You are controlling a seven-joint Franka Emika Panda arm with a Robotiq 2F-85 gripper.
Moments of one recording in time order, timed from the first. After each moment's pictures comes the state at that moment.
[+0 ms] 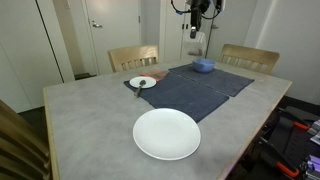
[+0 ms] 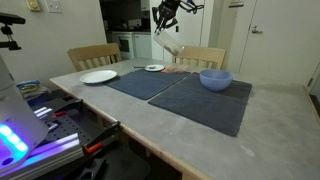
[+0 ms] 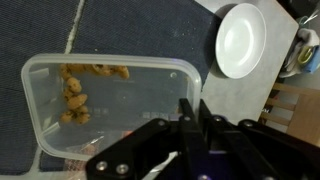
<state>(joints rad) -0.18 0.34 0.01 -1.73 0.36 1.75 -0.71</state>
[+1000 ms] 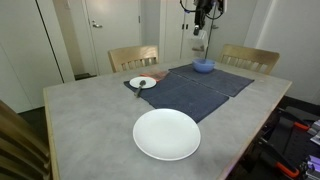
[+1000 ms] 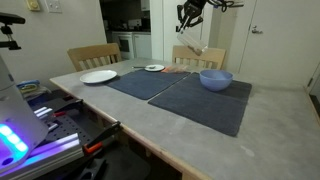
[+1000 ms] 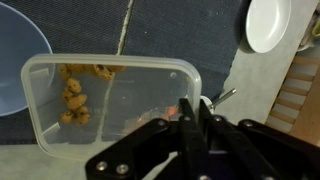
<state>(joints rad) -0.29 0.53 -0.02 -1.43 0.39 1.66 -0.75</state>
